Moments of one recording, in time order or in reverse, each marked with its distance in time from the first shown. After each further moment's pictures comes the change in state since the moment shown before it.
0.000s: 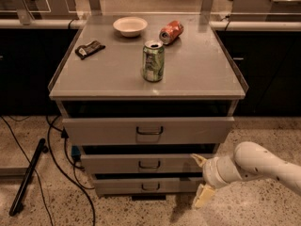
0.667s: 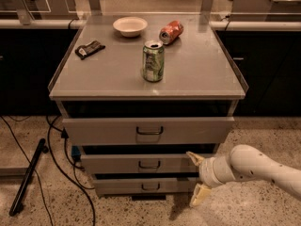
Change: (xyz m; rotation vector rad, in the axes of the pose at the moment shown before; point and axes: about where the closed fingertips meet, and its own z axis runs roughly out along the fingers) arm -0.003 -0.011 0.015 0.055 -0.001 -0.128
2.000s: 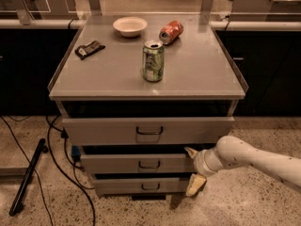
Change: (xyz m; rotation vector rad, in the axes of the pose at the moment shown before) arm 0.039 -0.041 0.048 -0.029 0.079 0.052
